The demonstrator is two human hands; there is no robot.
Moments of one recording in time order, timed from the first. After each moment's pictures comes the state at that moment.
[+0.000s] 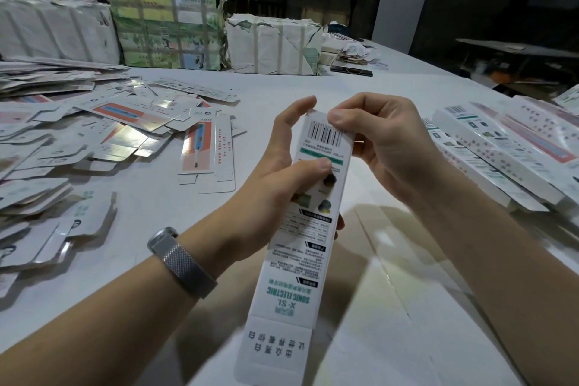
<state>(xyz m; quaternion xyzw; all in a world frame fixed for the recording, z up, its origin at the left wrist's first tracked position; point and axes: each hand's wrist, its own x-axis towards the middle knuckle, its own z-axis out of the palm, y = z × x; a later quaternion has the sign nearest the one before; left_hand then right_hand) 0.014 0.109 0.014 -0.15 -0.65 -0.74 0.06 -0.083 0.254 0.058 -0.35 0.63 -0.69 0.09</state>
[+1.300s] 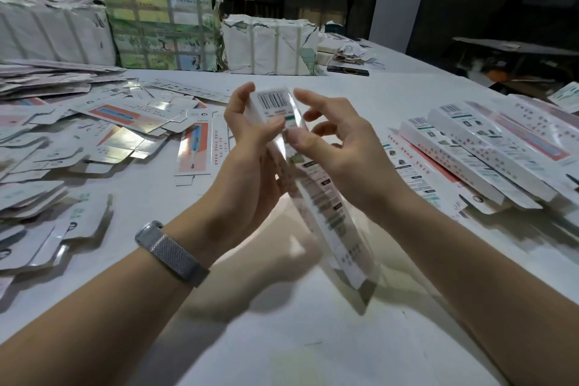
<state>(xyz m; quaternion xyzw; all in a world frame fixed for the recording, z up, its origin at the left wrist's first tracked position) 0.007 0.108 0.025 -0.15 -0.50 -0.84 0.14 -0.064 0.235 0.040 -0.37 0.75 -0.54 -0.04</state>
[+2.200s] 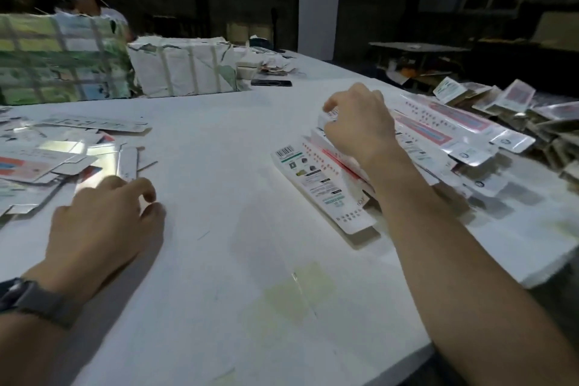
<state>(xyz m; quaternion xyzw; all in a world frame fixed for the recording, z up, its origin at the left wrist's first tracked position) -0.021 0.034 -0.015 0.18 -0.97 -0.06 0.18 -0.155 0.334 0.075 -0.08 0.95 -0.15 -0.25</state>
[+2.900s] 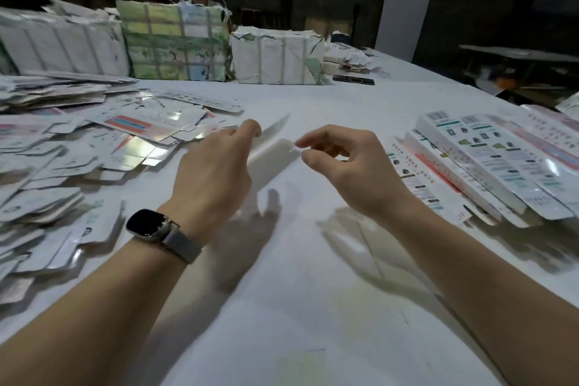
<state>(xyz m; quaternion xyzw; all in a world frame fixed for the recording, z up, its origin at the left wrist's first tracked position) -0.009 0.053 0.016 0.09 -0.94 -0.07 0.32 -0.073 0.239 0.036 -0.38 0.76 -0.52 -0.06</state>
